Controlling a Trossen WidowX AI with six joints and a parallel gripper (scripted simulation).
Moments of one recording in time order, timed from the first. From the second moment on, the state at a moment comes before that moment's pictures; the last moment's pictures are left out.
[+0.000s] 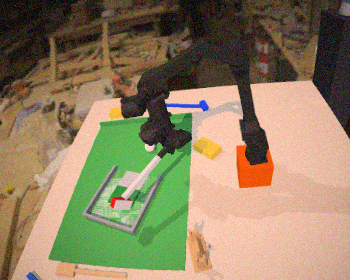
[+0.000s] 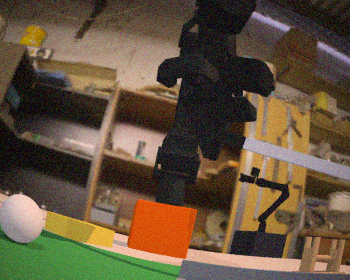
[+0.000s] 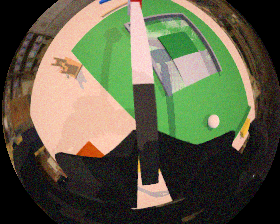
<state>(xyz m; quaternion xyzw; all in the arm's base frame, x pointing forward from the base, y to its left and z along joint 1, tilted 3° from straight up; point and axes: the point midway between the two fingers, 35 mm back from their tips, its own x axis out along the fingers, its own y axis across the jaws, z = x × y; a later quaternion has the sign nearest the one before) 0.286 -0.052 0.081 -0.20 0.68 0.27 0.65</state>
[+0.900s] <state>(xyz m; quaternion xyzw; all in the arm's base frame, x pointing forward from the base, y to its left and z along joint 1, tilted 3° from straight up) 0.217 -0.197 0.127 0.10 0.77 -0.09 0.62</state>
